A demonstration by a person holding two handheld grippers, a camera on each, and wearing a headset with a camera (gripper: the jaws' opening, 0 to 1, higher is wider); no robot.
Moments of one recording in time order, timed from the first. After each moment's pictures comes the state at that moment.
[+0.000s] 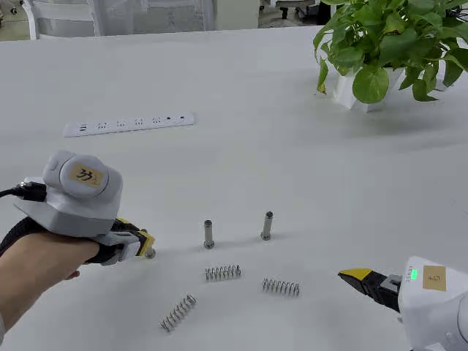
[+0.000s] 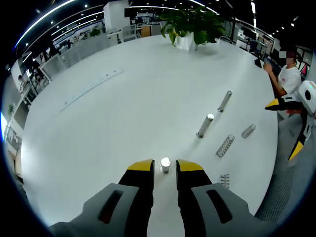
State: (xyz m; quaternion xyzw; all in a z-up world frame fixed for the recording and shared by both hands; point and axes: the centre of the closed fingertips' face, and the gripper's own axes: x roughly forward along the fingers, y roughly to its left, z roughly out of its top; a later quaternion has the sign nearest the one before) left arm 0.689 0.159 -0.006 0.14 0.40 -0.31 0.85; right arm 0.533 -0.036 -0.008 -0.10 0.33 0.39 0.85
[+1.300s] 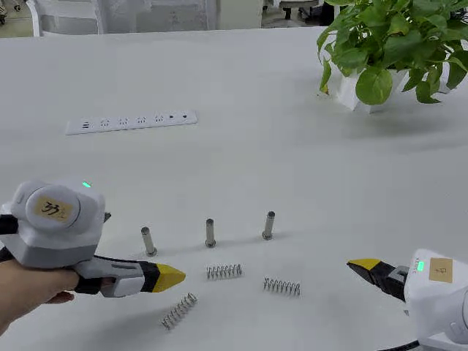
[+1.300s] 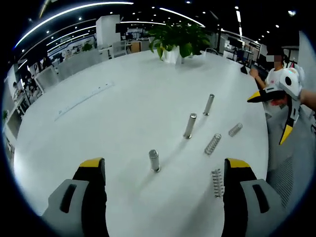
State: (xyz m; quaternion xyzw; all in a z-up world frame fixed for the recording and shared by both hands) left arm 0.671 0.160 0.002 0.11 0.32 -0.36 0.87; right arm 0.544 -0.047 -0.006 -0.11 0.32 0.38 0.86
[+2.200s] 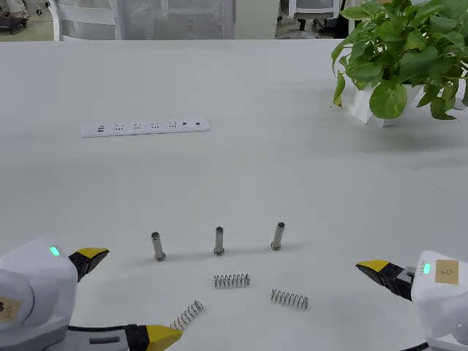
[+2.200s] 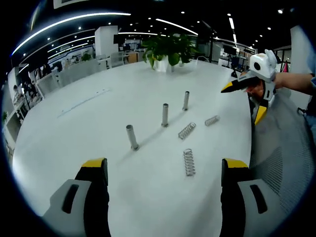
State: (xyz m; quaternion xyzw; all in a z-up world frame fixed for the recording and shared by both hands) left arm 0.601 0.170 0.001 0.10 0.28 -0.38 0.88; right arm 0.557 -0.051 -0.005 -0.15 0.33 0.40 0.84
